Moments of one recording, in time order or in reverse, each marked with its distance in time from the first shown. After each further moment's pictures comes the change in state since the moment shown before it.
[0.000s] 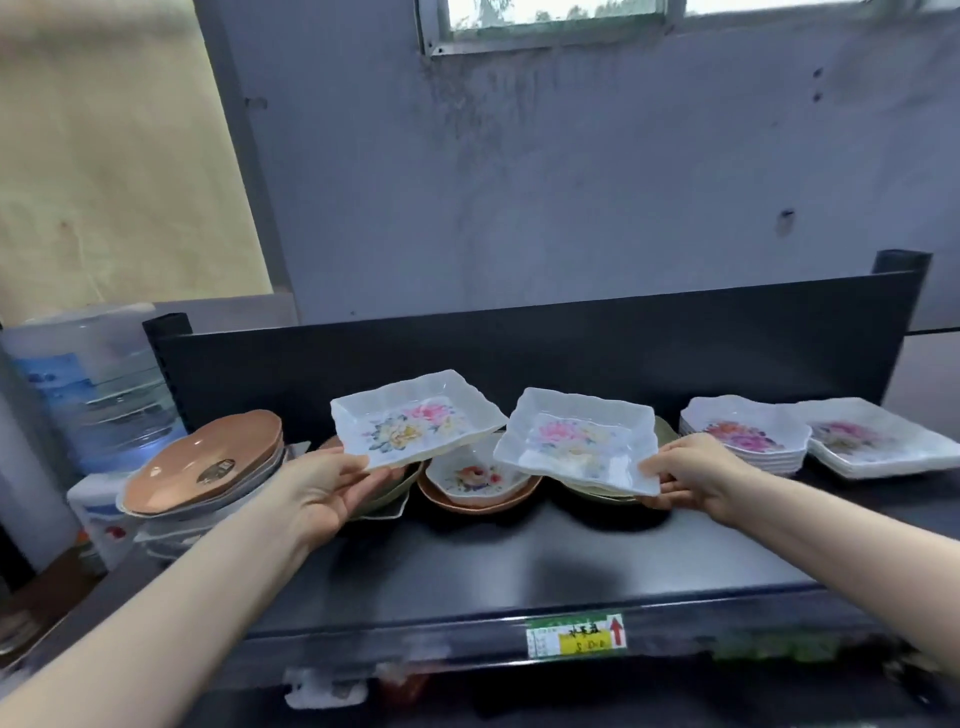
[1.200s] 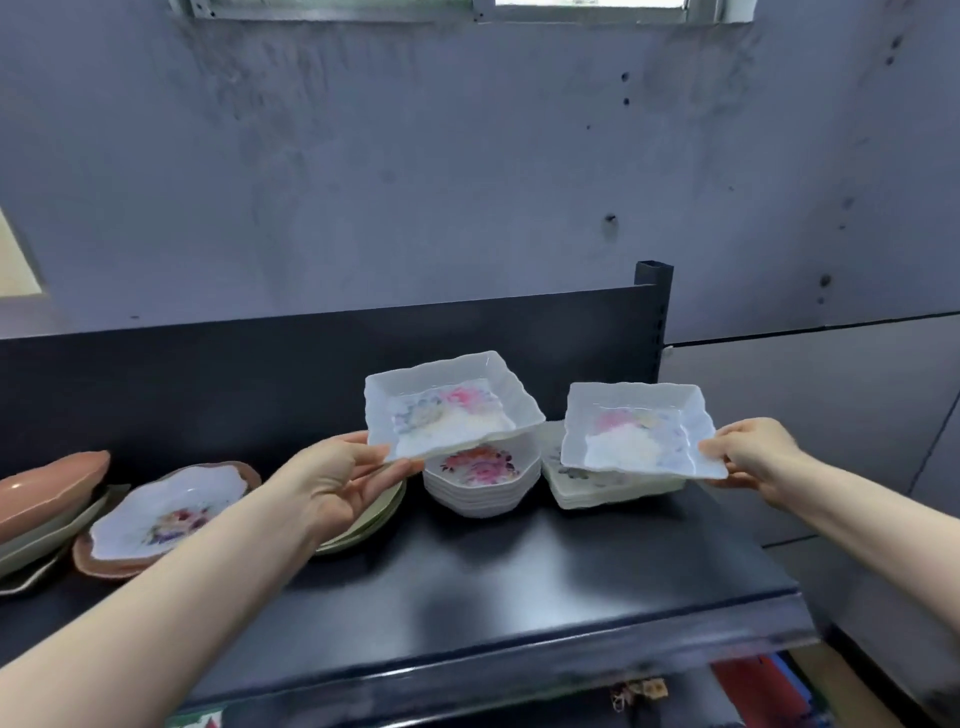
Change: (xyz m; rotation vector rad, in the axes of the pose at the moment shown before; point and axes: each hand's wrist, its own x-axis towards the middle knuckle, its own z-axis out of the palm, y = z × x) left_hand -0.007 -0.152 0.343 0.050 -0.127 -0.092; right_hand 0.127 0.060 -0.409 -0.131 0.423 -0.001
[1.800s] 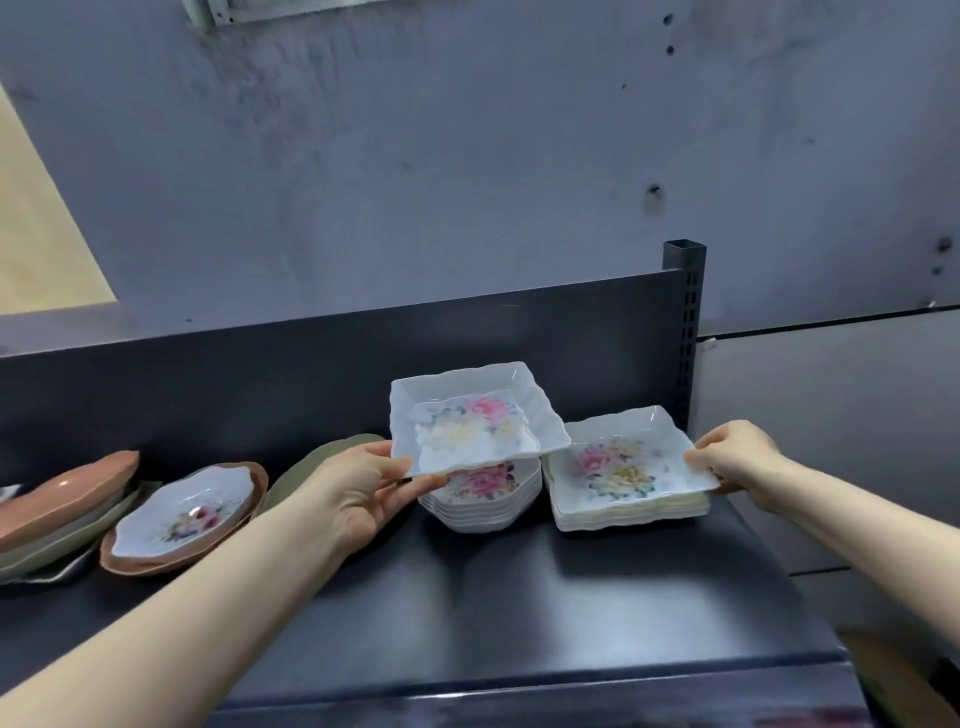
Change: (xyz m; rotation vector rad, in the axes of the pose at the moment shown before) left_hand 0.024 -0.026 0.058 0.080 0.105 0.012; right_hand 0.087 0.019 0.034 -0.281 -0.174 -0.149
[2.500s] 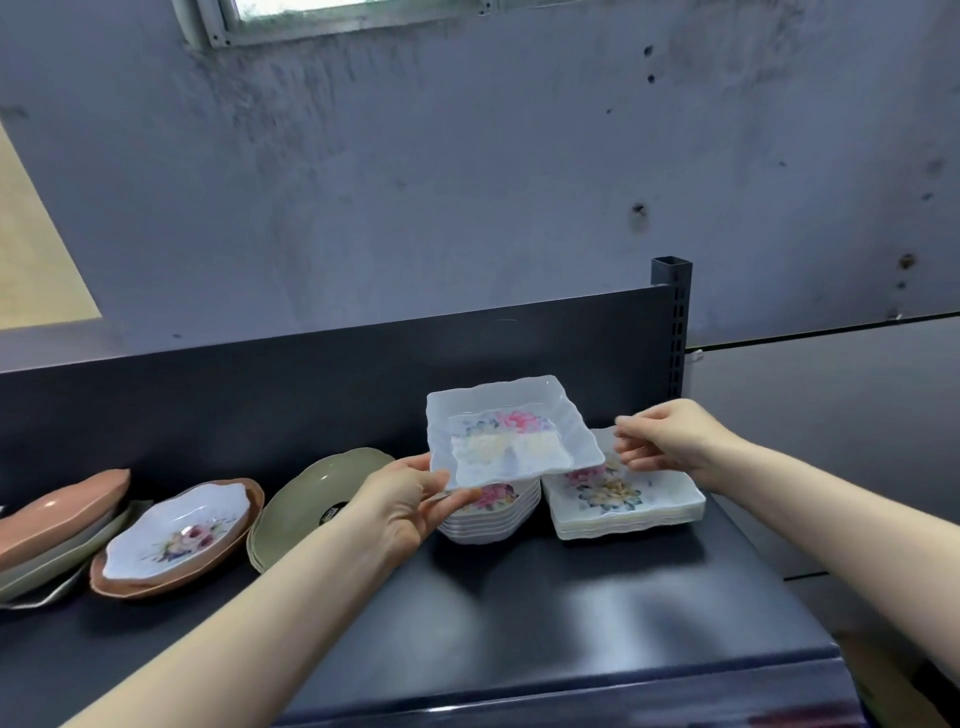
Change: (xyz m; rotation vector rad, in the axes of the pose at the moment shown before) left_hand 0.005 -0.014 0.019 -0.036 -0.087 -0.032; right_hand -0.051 -0.071 0.009 0.412 -0.236 -0.079
